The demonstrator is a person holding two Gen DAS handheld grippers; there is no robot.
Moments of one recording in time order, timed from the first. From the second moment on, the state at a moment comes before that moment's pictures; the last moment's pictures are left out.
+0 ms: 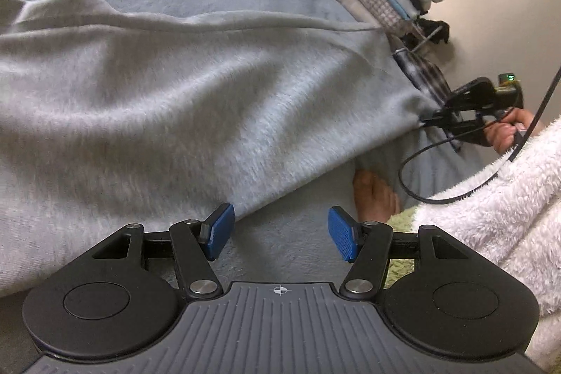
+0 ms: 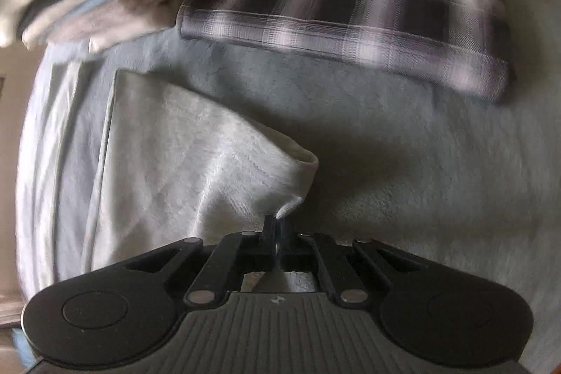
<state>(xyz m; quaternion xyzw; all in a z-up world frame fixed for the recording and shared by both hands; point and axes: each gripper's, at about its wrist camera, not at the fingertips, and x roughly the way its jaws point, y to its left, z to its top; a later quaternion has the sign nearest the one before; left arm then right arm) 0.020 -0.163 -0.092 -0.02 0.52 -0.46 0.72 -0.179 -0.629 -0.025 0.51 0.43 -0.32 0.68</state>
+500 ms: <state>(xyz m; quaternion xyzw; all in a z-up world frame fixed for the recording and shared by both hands) 0.016 -0.171 -0.092 0.02 0.53 -0.46 0.71 -0.205 -0.627 -0.030 0.44 0.46 -0.36 0.69</state>
